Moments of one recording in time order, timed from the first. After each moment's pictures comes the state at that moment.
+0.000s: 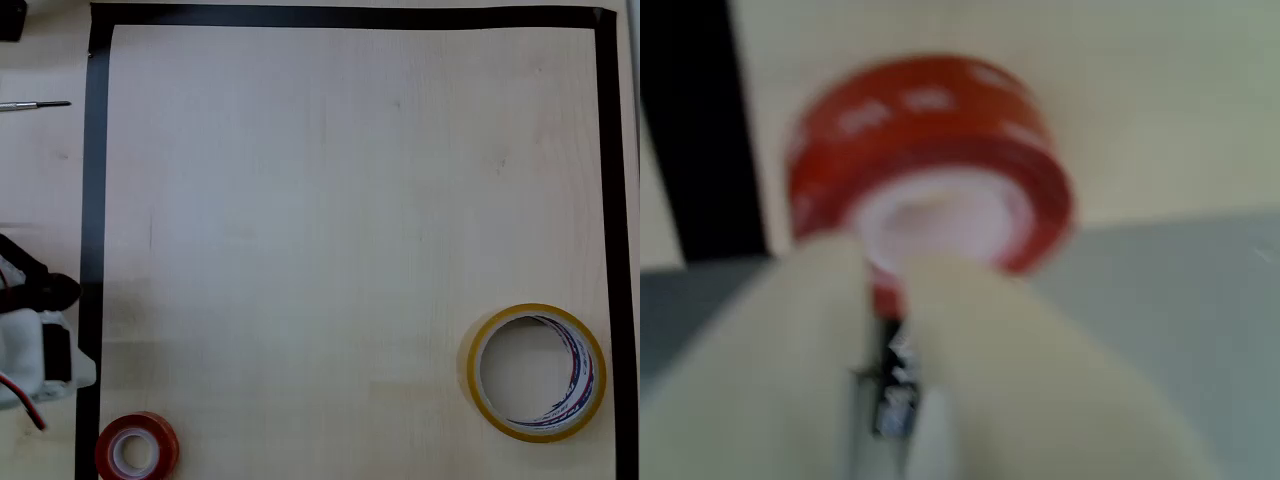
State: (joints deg) arm 34.1 127.1 134.1 67.8 -46.3
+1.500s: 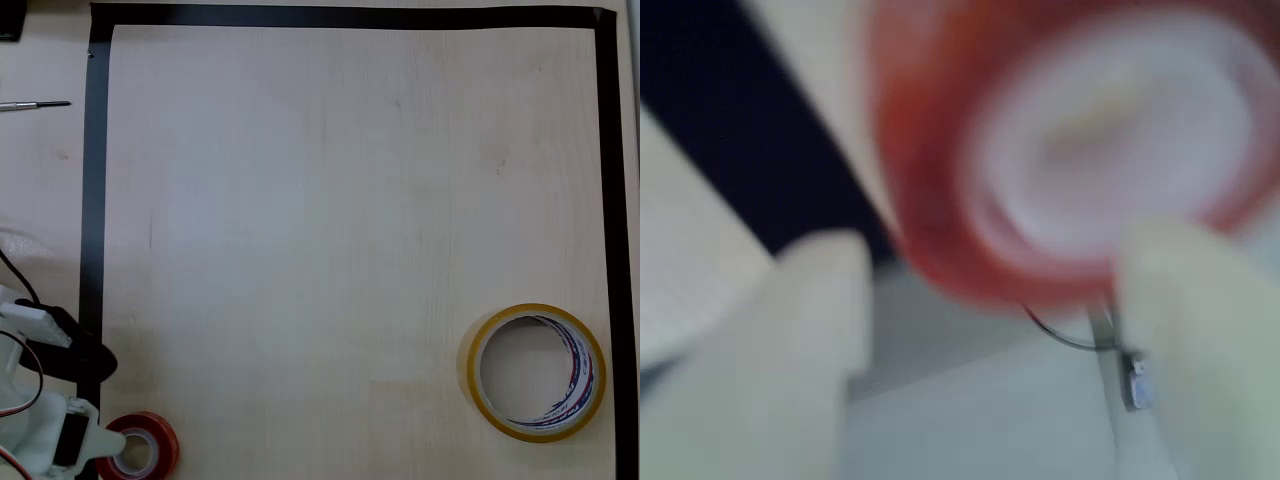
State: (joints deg) arm 44.6 112.2 134.6 51.8 -35.0
